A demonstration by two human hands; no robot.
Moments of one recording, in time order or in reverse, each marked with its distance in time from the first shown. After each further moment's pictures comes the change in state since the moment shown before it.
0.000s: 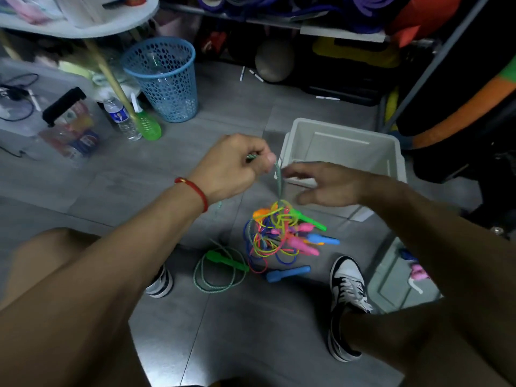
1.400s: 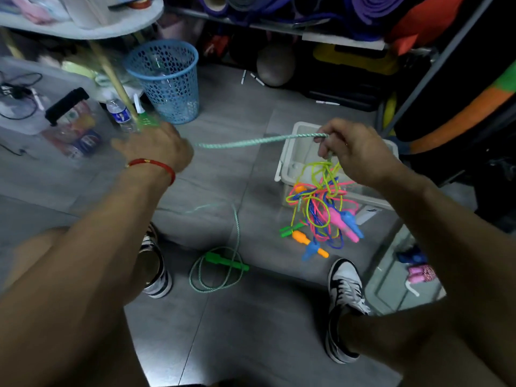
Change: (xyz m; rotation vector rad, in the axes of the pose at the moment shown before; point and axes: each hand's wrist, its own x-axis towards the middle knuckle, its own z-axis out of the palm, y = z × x) left_hand -0.001 -0.074 -0.053 0.723 0.205 -0.766; right_hand -0.010 0.015 -0.032 -0.028 0.698 -0.198
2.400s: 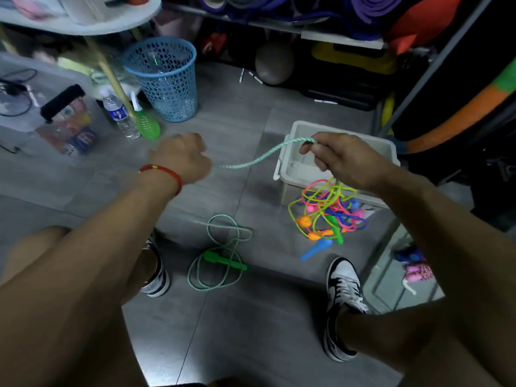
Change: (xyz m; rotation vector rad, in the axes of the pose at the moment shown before) left_hand -0.016 0.013 -0.004 -0.236 -0.285 0.189; right_hand -0.003 -0.002 0.008 0.035 -0.201 0.013
